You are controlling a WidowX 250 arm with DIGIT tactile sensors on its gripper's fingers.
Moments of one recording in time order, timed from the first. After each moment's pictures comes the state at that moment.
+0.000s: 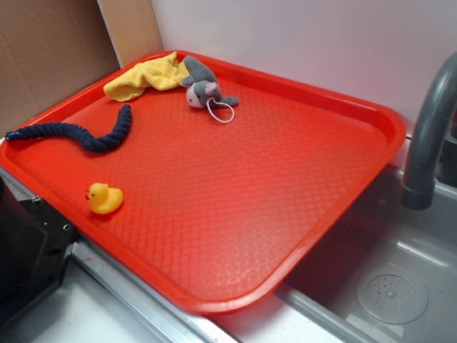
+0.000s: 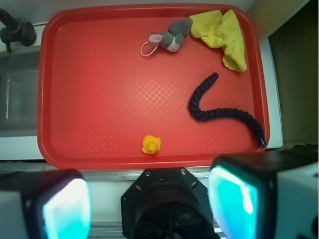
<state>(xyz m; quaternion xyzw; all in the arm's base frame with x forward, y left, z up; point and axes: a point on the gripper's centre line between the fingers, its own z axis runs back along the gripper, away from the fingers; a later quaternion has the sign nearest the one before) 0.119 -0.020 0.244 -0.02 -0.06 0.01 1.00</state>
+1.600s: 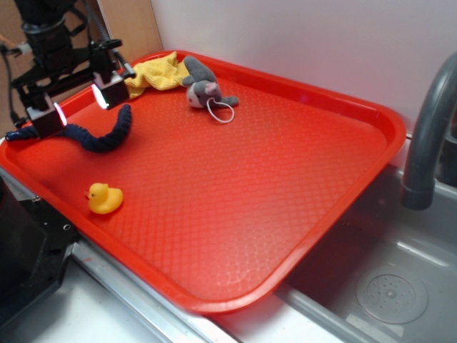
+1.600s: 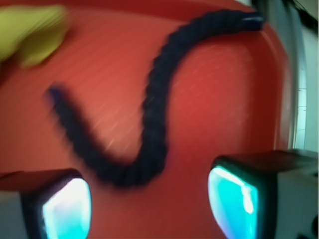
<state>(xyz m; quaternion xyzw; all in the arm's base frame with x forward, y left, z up) 0.163 0.081 0.057 0.03 -0.06 0.67 0.74</state>
